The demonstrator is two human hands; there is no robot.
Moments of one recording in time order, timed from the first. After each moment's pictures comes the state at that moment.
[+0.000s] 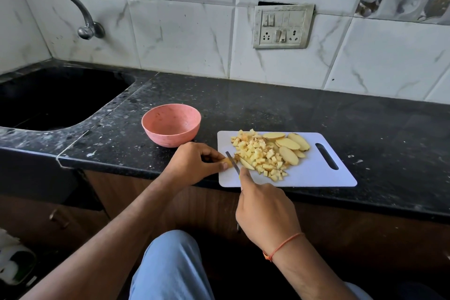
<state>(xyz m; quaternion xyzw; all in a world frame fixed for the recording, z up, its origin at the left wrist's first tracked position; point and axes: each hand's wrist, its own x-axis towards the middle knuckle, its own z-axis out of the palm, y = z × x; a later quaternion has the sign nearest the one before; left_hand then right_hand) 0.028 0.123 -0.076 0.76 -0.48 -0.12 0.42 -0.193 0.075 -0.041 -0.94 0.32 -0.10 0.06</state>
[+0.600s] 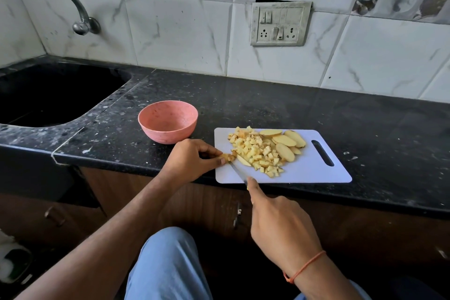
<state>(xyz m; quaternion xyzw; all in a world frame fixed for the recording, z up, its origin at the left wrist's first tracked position) 0.023 0.122 -0.079 0.77 -0.46 -0.10 0.44 -0.236 0.073 -0.047 -0.94 0.31 -0.08 0.05</state>
